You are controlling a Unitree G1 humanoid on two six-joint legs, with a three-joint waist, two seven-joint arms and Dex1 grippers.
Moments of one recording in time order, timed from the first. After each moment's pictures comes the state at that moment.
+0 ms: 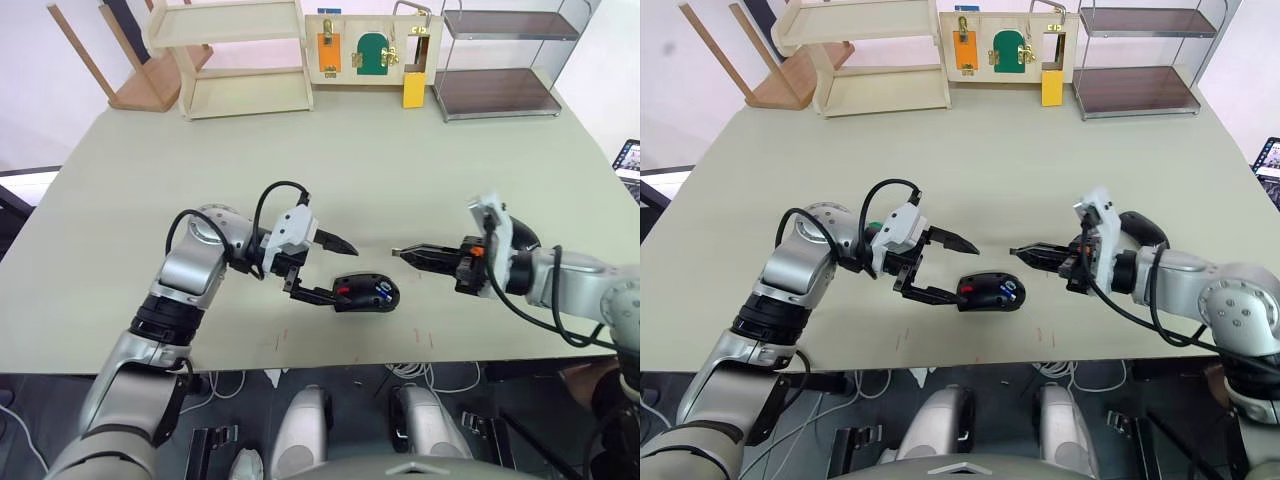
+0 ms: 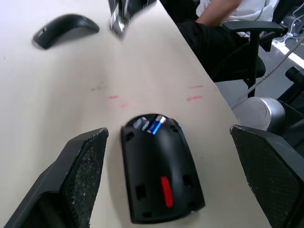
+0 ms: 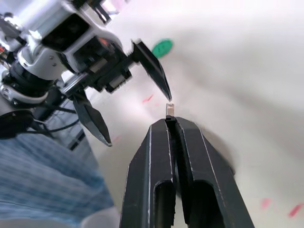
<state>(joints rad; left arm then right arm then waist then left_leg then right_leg) -0.58 0.65 -0.23 0.06 -0.32 0.26 -1.50 -0.31 -0.77 -0.04 -0.49 1.18 0.97 0.47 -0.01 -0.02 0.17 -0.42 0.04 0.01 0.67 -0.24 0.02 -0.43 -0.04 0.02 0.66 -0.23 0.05</state>
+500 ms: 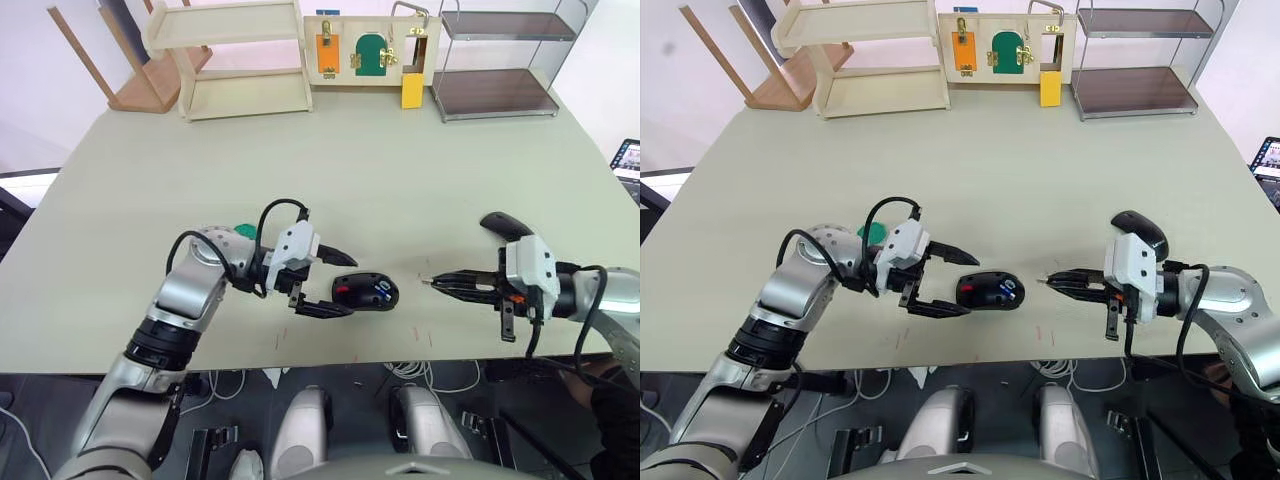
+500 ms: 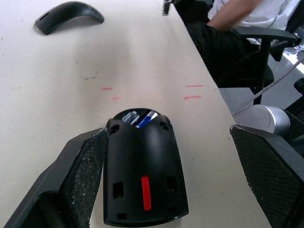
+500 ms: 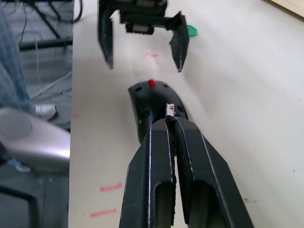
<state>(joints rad) -0.49 0.65 -0.23 -0.04 -0.33 0.32 -1.39 -0.09 -0.86 0.01 -0.40 0.52 0.19 1.09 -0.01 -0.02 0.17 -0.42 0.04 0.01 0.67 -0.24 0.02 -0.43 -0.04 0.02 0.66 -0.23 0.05</state>
